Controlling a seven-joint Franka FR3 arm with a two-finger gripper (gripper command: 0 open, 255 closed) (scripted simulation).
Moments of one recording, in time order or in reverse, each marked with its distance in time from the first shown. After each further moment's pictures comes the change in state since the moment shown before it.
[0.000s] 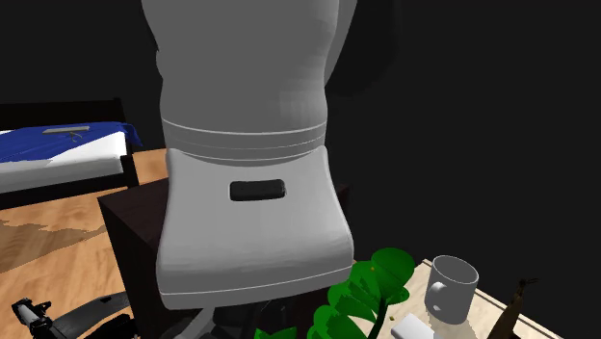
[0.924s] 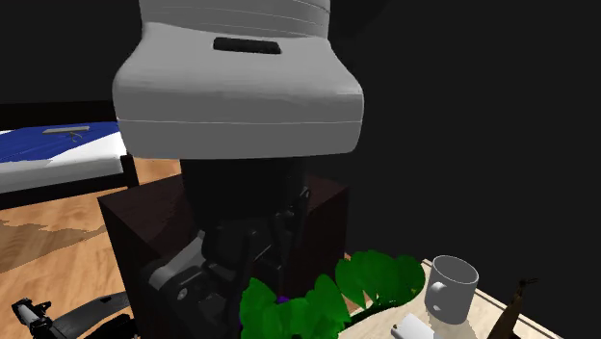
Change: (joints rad) arm 0.020 -0.111 -0.028 0.009 -0.066 -0.115 0.042
